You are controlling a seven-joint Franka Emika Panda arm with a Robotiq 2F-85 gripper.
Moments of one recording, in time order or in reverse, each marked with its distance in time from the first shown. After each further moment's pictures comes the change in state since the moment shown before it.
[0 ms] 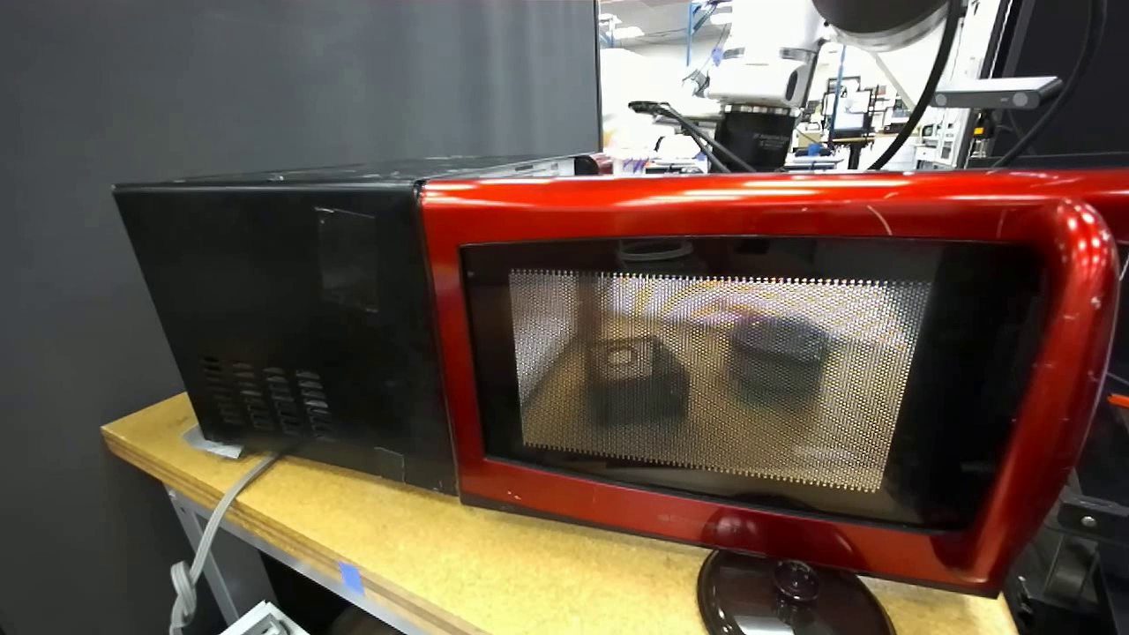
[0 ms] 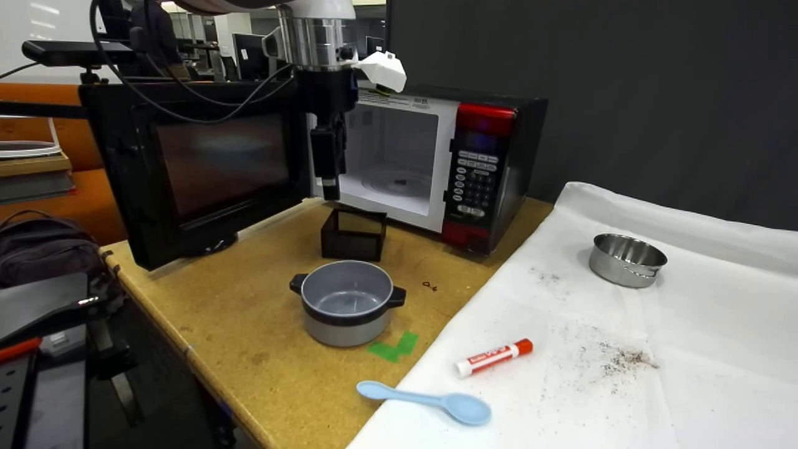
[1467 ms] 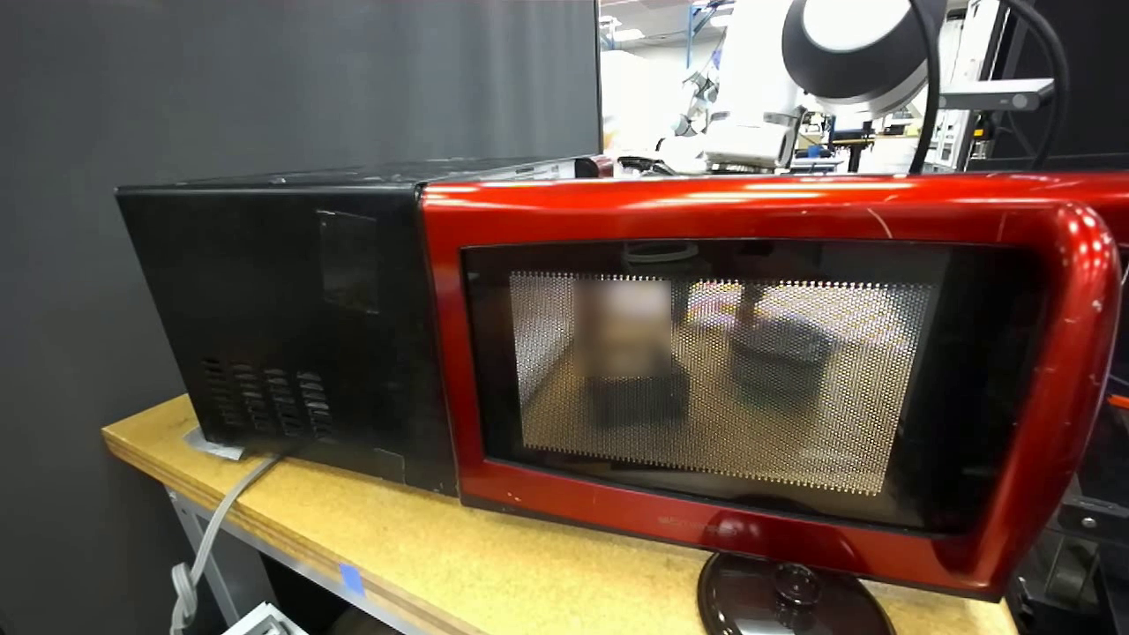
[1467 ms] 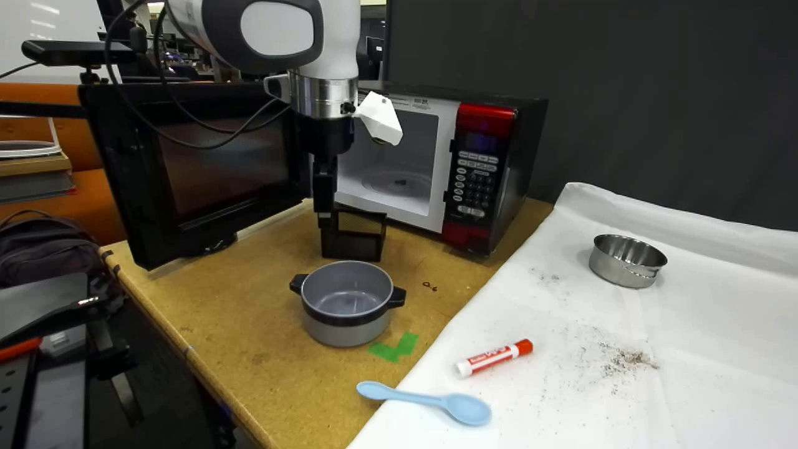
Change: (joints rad) arm -0.301 0.182 0.321 0.030 0.037 0.100 -0.139
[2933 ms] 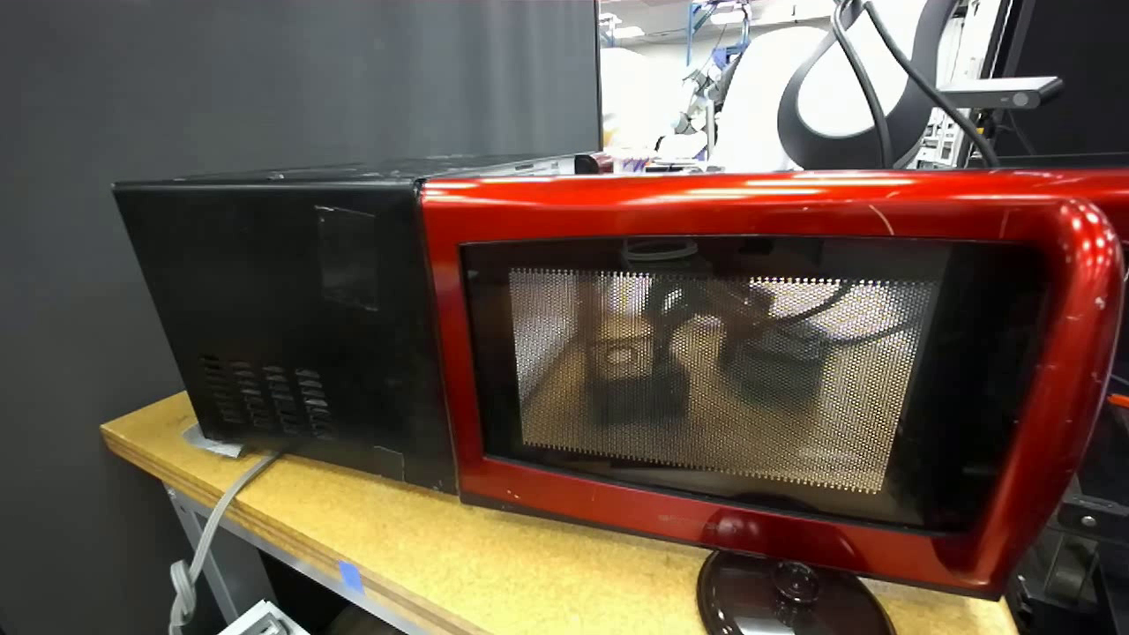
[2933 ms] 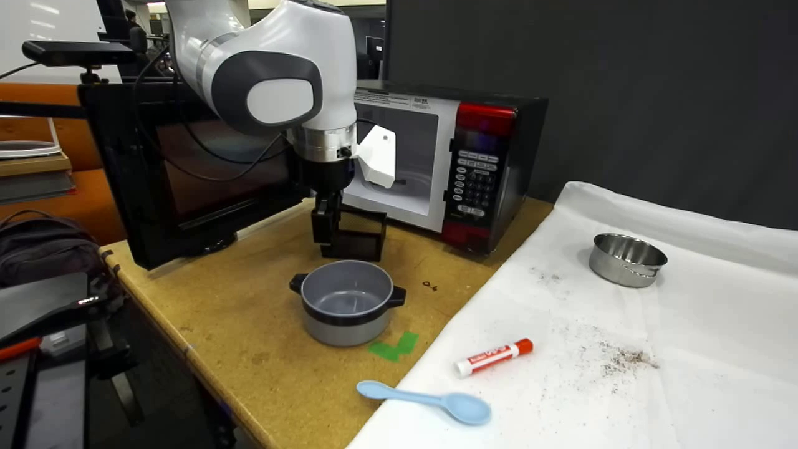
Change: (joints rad) arm 0.027 0.185 -0.031 0.026 -0.045 0.212 0.131
